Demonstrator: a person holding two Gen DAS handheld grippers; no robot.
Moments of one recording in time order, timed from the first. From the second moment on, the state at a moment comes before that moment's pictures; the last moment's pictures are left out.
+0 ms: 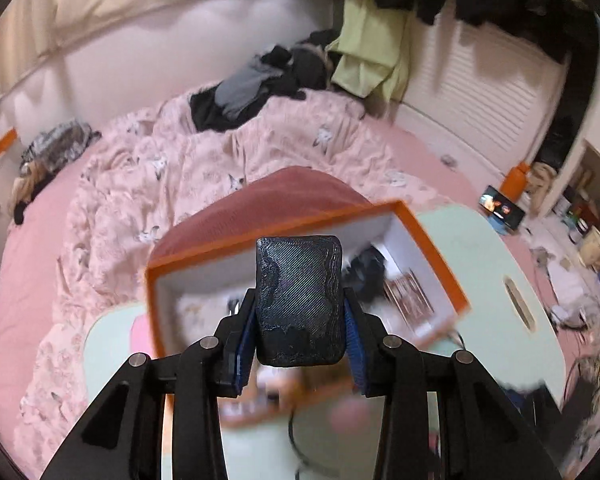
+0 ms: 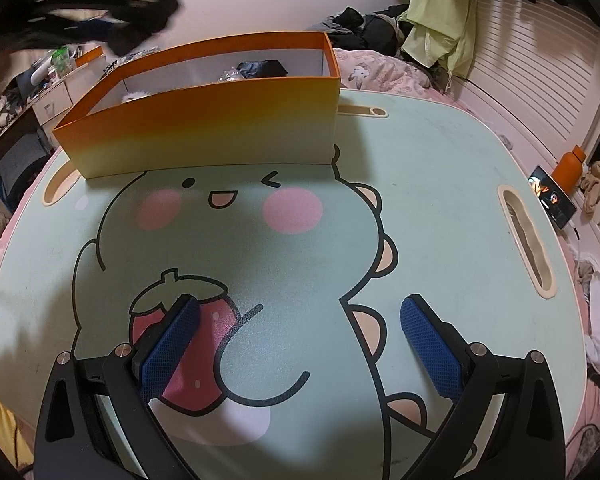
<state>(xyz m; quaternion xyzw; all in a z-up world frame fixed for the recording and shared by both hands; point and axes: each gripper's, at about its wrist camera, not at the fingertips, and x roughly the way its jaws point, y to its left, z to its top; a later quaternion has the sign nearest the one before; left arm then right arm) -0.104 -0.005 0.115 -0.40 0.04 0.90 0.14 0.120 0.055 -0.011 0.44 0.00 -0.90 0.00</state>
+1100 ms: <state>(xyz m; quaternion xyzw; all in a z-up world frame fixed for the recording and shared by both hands) -0.020 -0.118 0.063 -0.36 -0.12 0.92 0.06 0.057 0.031 0.098 0.34 0.00 -0.94 0.07</state>
